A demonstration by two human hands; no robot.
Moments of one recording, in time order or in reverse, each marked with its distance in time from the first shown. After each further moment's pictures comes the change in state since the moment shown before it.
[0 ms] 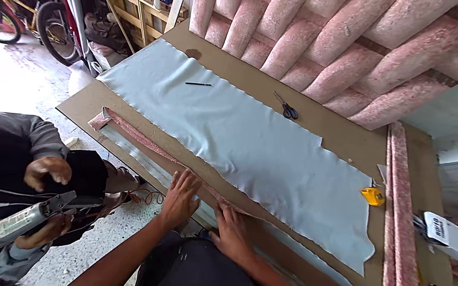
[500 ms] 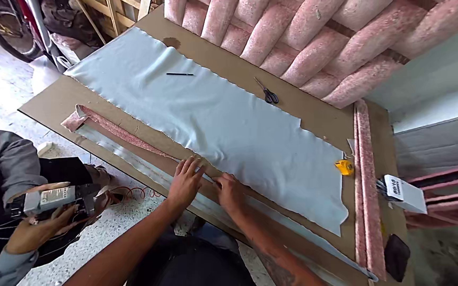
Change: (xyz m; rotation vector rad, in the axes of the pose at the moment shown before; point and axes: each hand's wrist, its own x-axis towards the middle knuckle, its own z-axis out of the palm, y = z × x) left_hand 0.040 0.022 0.012 -0.052 -0.019 0.083; right_hand 0.062 0.028 -0.012 0.187 0.302 0.154
